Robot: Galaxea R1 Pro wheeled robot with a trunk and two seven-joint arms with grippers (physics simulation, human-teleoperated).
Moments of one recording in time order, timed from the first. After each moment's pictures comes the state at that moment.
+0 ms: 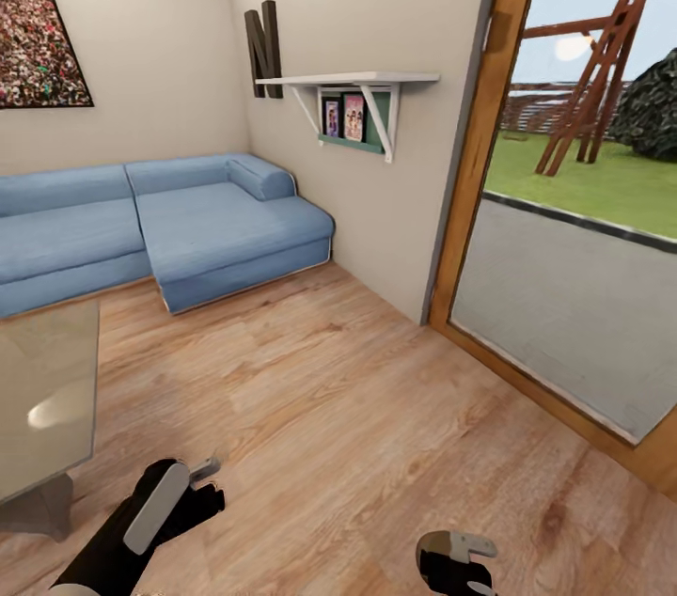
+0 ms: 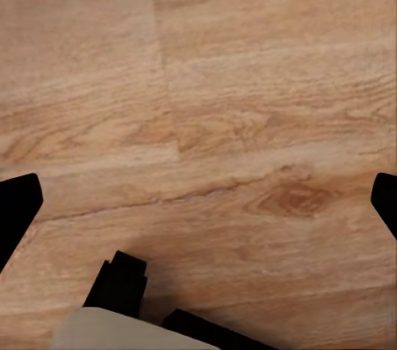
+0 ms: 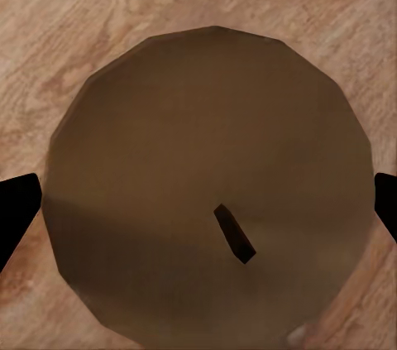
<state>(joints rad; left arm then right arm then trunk) -0.42 0.13 -0.15 -0.94 0.93 0.82 0.70 -0.47 0.03 0.58 -0.17 -0.72 -0.13 -0.21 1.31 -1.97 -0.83</state>
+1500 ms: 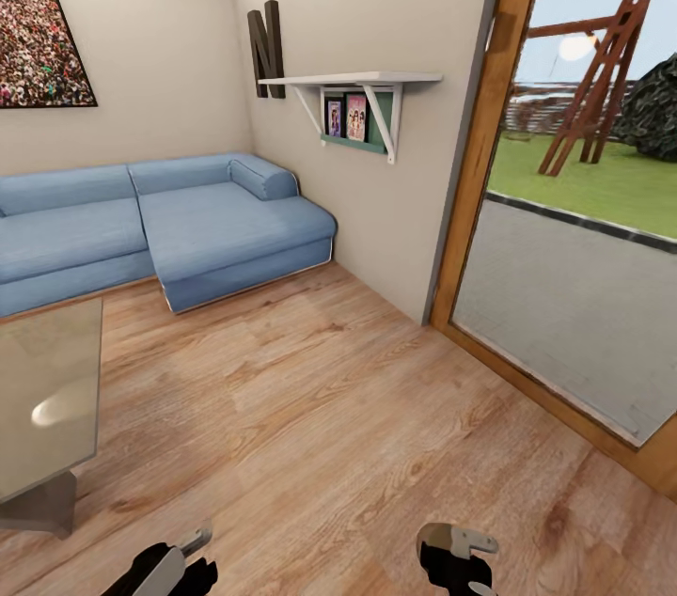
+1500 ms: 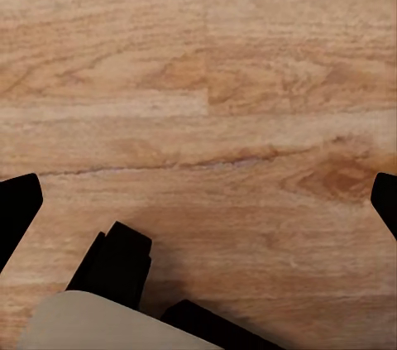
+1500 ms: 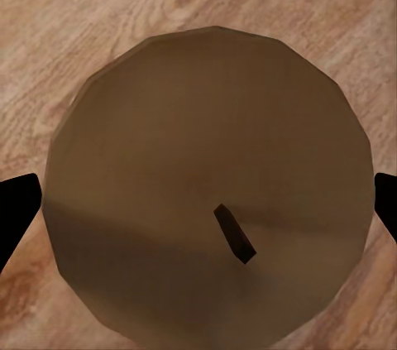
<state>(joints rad) -0.41 0.12 -0.27 -0.47 0.91 0.44 0.40 -0.47 0.03 0.58 -0.17 -0.72 -0.19 -0.21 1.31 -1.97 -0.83</state>
